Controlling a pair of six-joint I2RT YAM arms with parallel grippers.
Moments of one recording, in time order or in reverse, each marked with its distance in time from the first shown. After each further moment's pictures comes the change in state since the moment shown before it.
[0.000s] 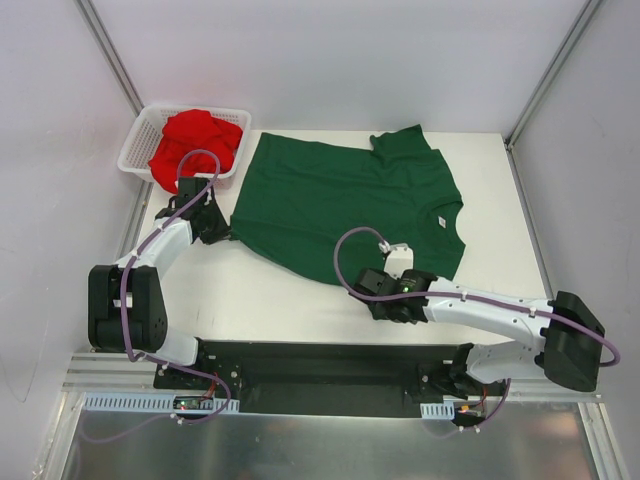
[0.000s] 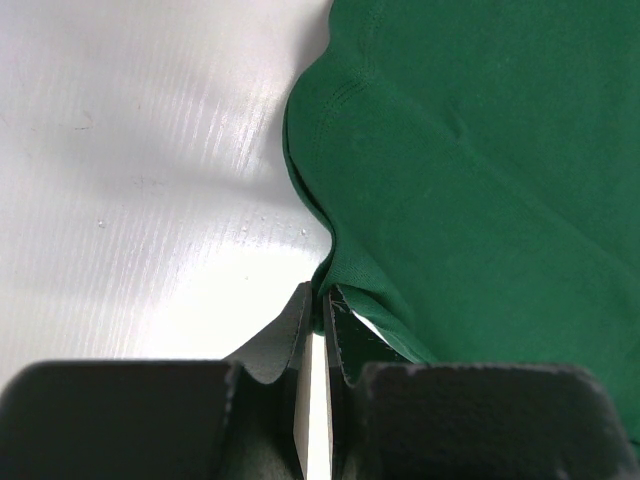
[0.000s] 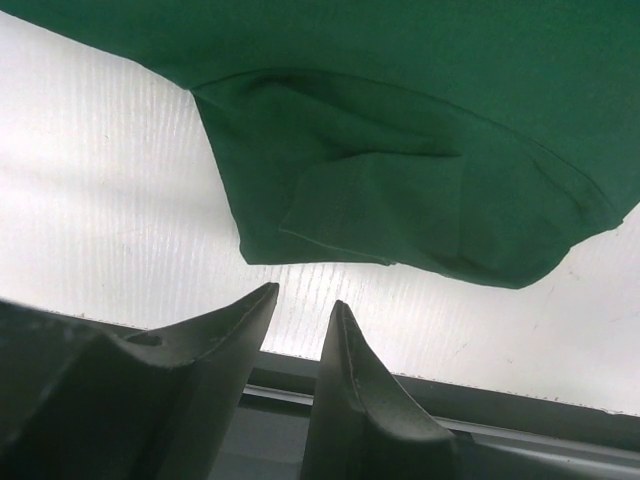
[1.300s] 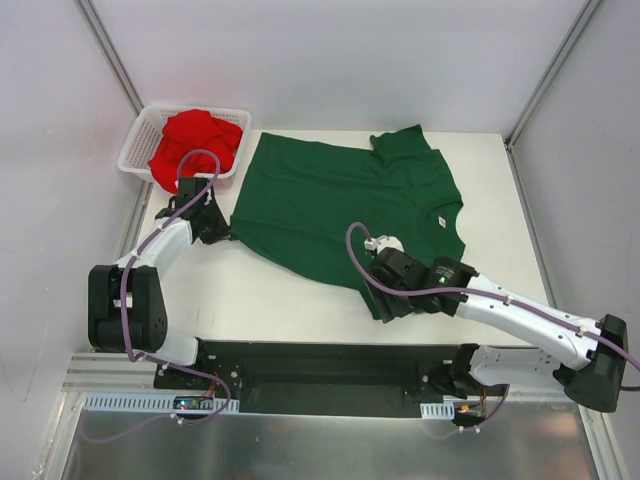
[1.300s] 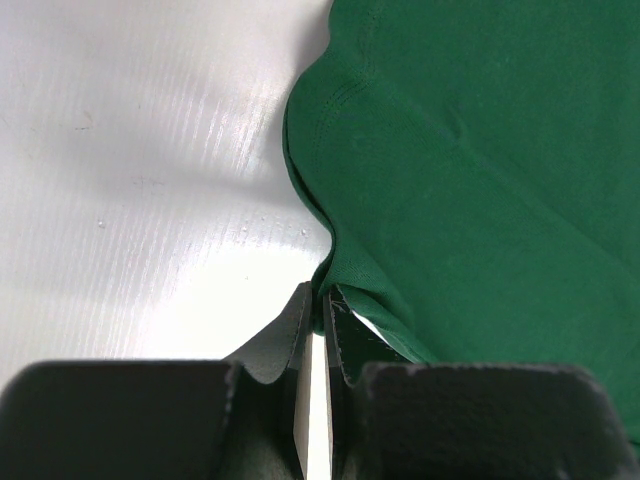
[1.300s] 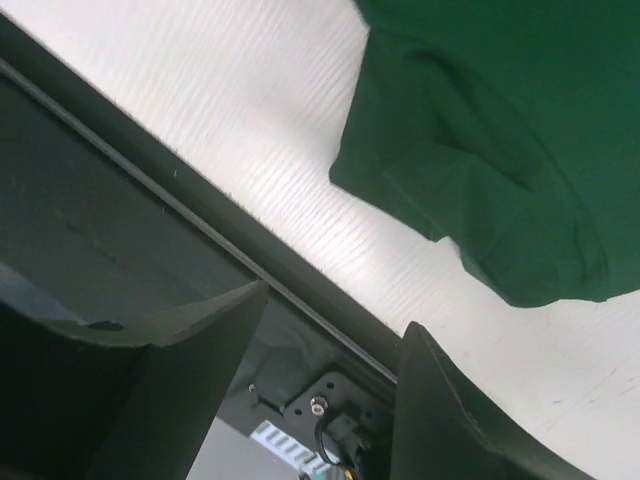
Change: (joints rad) left arm 0.000 0.000 0.000 0.000 0.000 0.000; right arm -0.071 -0.163 0.132 -0.085 -0.257 -0.570
